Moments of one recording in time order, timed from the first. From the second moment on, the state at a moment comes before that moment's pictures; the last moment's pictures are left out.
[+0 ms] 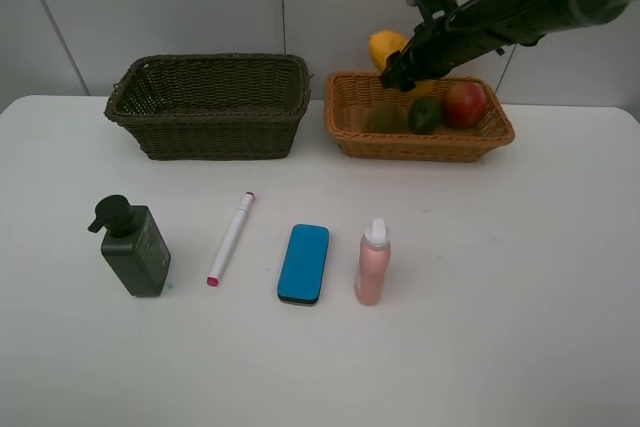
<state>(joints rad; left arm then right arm) 0.02 -0.01 -0.50 -0.08 1.05 0.12 0.24 2.10 -1.52 0.32 0.27 -0.69</state>
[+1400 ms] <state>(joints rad) 0.02 -0.01 -0.50 -0.08 1.05 0.12 0.24 1.94 -1.52 0.31 0.58 -0.70</state>
